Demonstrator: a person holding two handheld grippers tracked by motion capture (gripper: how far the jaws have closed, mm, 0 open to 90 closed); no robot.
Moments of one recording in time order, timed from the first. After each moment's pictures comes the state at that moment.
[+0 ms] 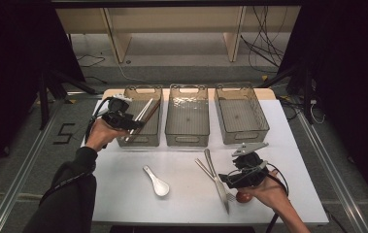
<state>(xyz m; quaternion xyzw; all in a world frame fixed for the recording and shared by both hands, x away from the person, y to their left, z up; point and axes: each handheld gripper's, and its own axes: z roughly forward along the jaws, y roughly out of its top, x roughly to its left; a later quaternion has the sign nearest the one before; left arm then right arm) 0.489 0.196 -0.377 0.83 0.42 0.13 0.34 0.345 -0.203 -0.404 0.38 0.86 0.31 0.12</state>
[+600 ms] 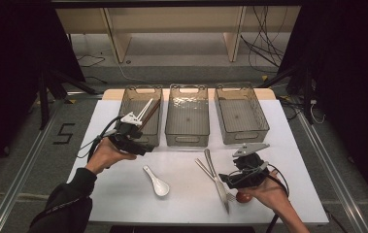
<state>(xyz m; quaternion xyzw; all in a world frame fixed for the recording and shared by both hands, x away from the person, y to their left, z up) 0.431 0.170 -0.395 0.87 0.35 0.11 0.34 0.343 -0.204 -0.405 0.38 0.86 0.31 0.13</state>
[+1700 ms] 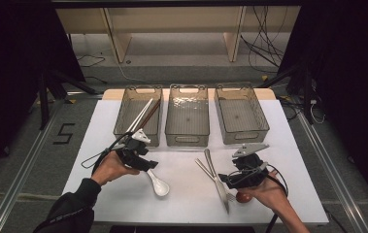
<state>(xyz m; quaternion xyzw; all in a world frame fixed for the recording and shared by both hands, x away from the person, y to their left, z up) 0.412 0.152 -0.428 0.89 0.32 0.09 0.30 0.345 -0.204 -0.409 0.37 0.86 0.32 0.12</state>
